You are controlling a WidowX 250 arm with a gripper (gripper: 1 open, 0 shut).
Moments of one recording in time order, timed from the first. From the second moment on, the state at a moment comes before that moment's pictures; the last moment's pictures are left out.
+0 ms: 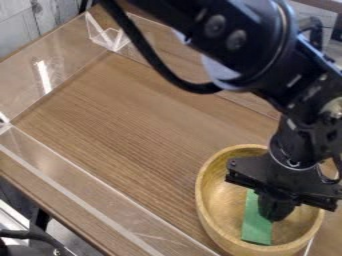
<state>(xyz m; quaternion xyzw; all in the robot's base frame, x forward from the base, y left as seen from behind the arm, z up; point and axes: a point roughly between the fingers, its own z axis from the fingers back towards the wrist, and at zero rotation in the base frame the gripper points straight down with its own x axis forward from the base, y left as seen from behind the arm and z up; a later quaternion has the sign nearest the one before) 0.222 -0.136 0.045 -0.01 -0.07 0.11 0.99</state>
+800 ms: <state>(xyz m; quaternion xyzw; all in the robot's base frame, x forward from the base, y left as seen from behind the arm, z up) 0.200 -0.111 0.045 0.01 -0.06 0.16 0.99</state>
